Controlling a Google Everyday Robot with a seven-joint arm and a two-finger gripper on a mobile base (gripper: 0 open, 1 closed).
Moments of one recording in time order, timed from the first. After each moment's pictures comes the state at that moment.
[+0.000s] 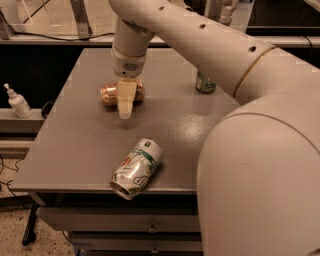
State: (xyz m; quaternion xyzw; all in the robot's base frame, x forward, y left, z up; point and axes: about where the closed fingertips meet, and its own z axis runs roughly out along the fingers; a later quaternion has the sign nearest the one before) arm 0.635 0.108 0.846 -0.77 0.61 0.08 0.14
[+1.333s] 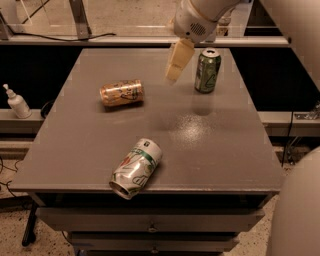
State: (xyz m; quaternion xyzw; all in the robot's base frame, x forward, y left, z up) arm 0.645 -0.019 0.953 -0.68 0.67 0.10 0.28
